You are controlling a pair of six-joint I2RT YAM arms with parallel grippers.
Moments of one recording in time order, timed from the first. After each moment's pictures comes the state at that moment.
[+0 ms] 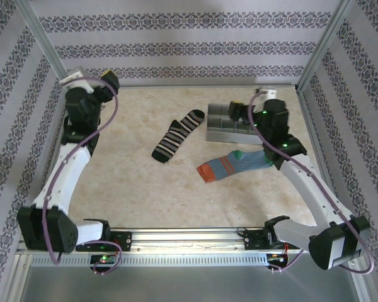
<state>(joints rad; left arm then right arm) -0.04 1.33 1.18 0.06 -0.06 -0.48 0.35 1.17 1.06 -0.24 0.08 0.25</state>
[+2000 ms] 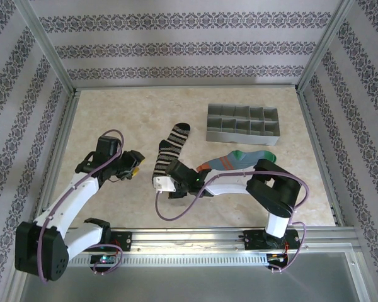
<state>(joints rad) -0.18 1.04 0.66 -0.53 0.38 -1.13 1.05 1.81 0.95 -0.04 0.04 -0.65</state>
